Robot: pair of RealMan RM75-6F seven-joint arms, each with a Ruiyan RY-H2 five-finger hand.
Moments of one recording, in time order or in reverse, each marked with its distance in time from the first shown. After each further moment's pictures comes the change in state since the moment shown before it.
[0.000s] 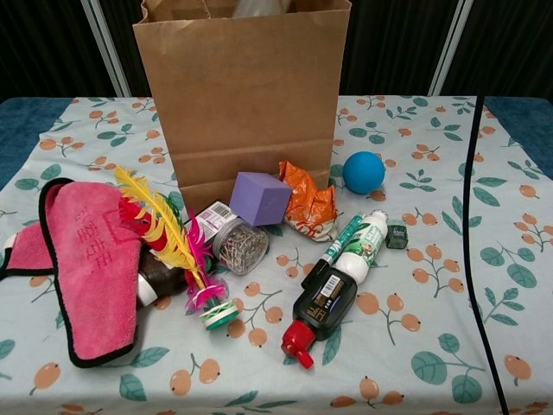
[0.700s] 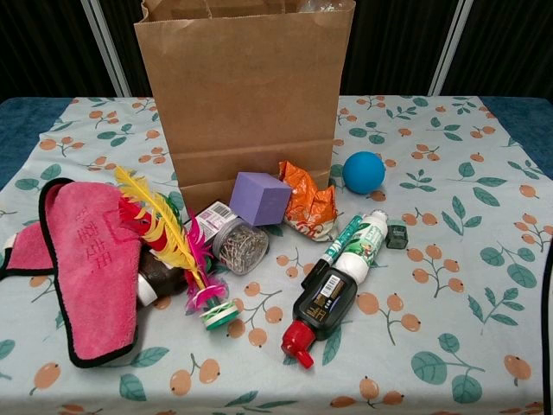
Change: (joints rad) left arm -0.016 0.003 0.002 -0.034 0.017 -0.008 0.019; right arm -0.204 0.277 0.027 -0.336 -0.100 0.245 0.352
